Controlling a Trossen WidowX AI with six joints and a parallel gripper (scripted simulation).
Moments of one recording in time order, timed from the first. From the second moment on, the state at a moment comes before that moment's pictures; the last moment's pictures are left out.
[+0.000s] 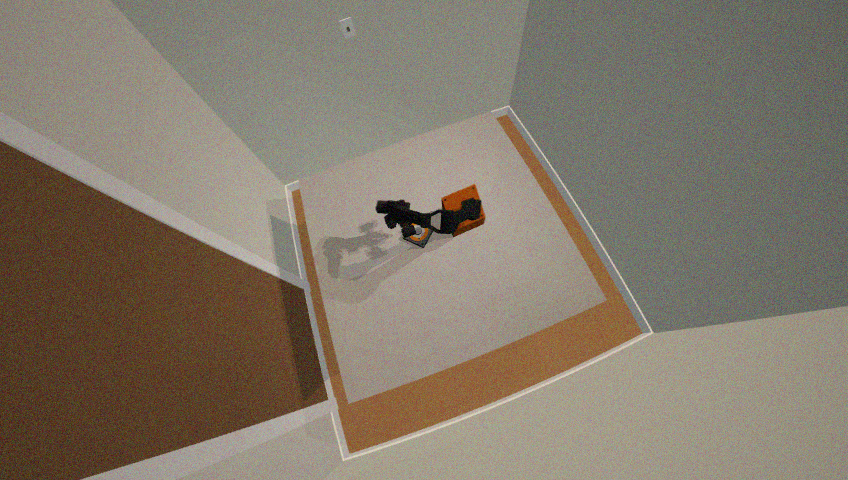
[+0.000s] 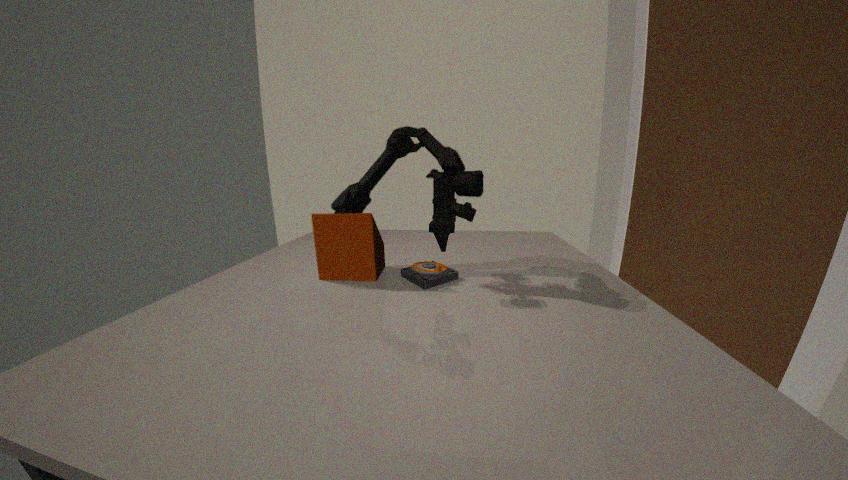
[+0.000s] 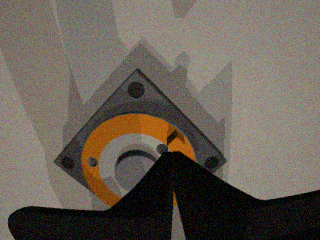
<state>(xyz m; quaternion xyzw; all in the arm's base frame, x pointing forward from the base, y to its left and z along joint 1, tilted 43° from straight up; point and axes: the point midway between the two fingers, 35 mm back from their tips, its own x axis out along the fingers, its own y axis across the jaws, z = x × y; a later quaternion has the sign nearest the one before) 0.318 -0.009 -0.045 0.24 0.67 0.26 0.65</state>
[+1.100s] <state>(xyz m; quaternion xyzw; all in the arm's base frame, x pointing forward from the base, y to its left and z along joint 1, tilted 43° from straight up) 0.306 0.012 -0.090 0.25 0.66 0.27 0.65</state>
